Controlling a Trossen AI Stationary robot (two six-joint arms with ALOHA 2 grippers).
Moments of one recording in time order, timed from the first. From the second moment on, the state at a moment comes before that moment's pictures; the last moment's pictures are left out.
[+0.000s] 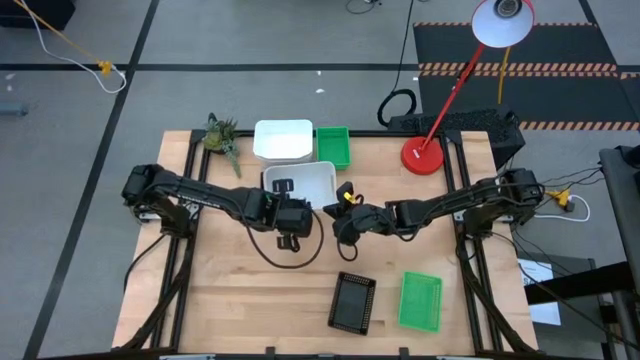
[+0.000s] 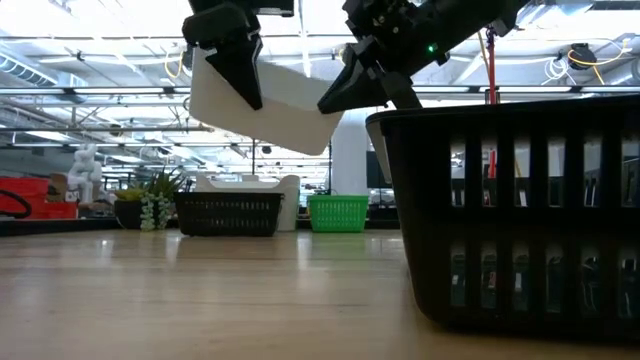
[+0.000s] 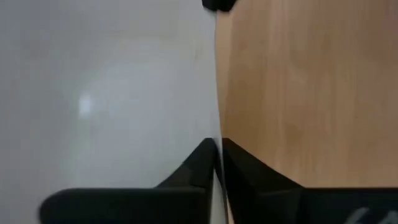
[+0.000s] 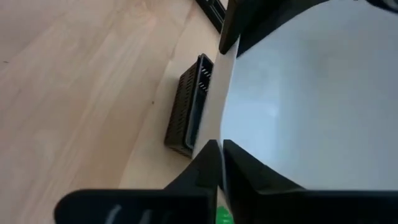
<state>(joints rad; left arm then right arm) -0.18 1.67 1.43 -0.98 -0.46 -0.10 0.12 1.59 0.93 0.15 0.47 -0.77</state>
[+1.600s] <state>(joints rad) -0.25 1.67 1.42 -0.92 -0.67 0.02 0.12 1.55 0.98 0.04 0.39 -0.55</state>
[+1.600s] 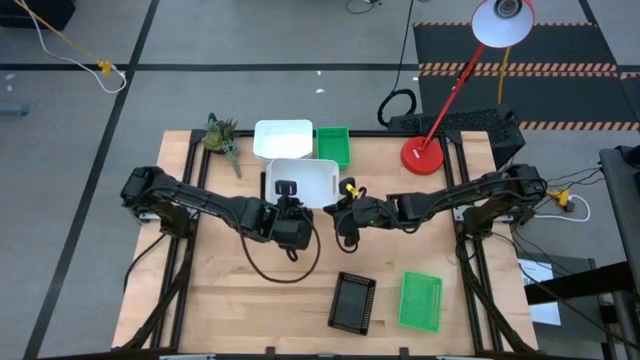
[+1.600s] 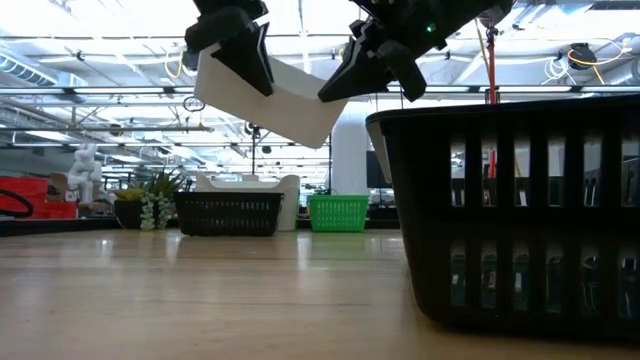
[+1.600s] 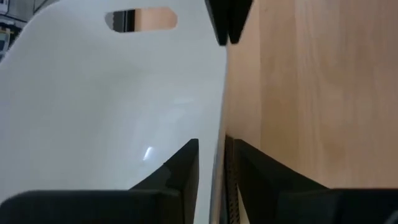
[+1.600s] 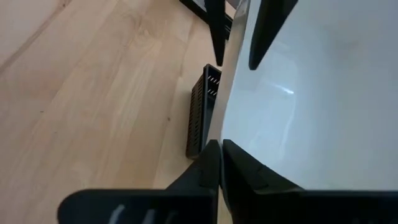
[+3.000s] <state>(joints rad) -0.19 1.47 1.39 -0.91 -0.68 0.19 0.18 1.35 0.98 -0.03 0.39 -0.52</state>
